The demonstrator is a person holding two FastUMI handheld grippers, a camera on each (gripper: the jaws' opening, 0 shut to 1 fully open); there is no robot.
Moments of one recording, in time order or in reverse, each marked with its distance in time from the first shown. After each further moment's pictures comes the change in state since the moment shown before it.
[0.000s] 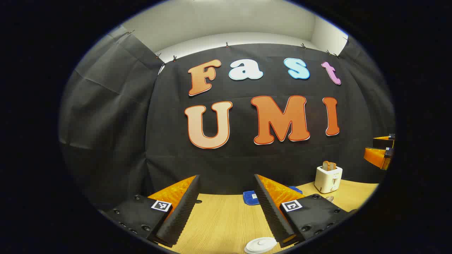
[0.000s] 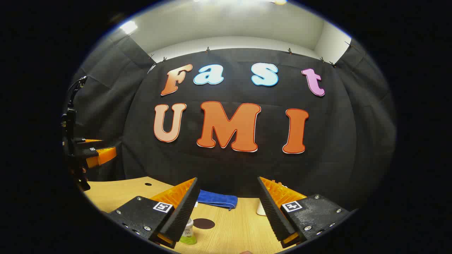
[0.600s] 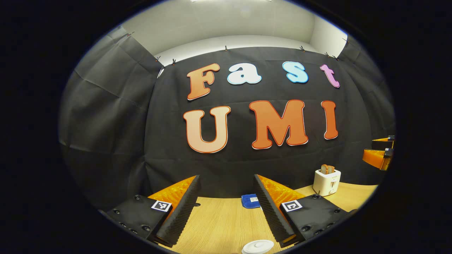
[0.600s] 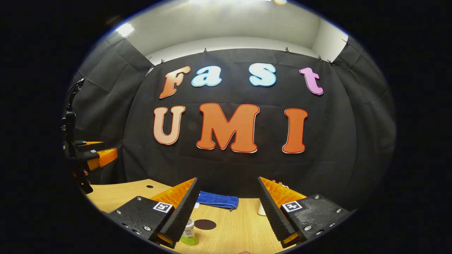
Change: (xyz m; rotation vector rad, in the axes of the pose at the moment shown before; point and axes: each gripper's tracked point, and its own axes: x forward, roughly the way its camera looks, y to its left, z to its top) left arm -0.002 -0.009 0.011 -0.006 -0.027 -0.010; right arm -0.003 -0.004 0.004 0.018 0.001 0.005
